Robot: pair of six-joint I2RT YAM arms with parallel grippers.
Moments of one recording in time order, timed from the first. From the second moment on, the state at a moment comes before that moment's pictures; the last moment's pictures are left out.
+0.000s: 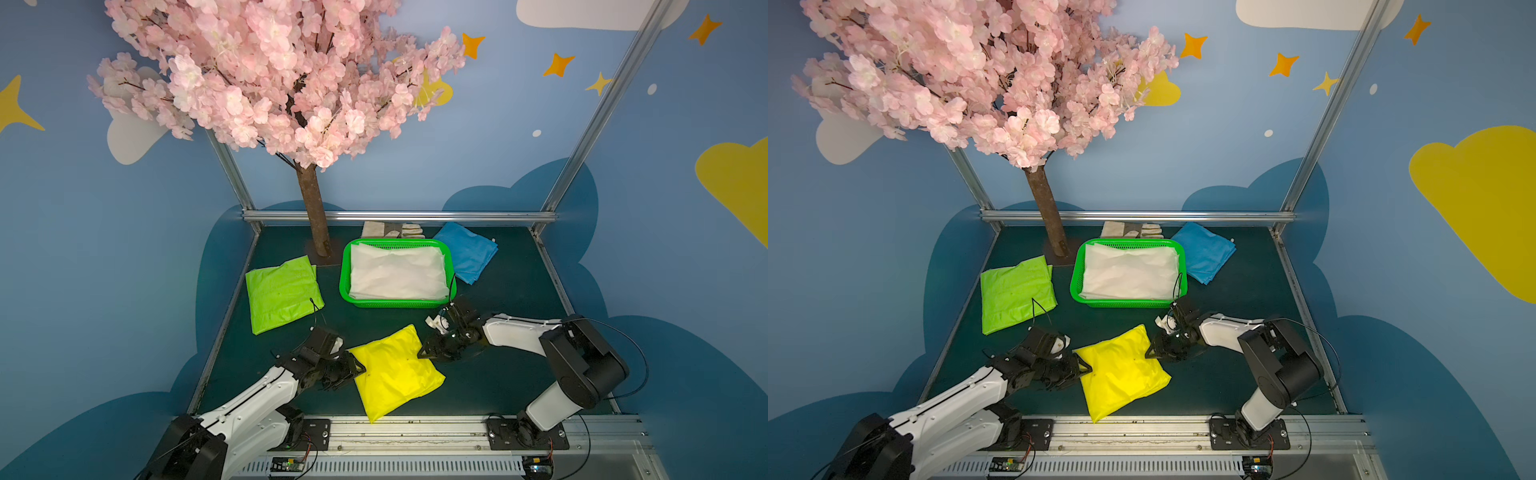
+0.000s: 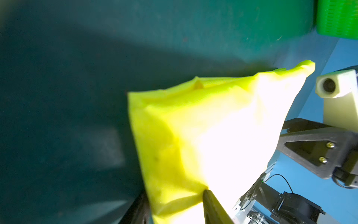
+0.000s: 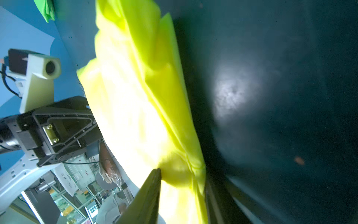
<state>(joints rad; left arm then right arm) -0.49 0.98 0.29 -0.37 0.46 -0.97 0.63 1.63 0.70 -0.29 -0.72 0.59</state>
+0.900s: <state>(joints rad) -0.50 0.76 0.53 -0.72 0.38 -0.94 0.75 1.31 0.74 -0.46 -0.65 0.59</state>
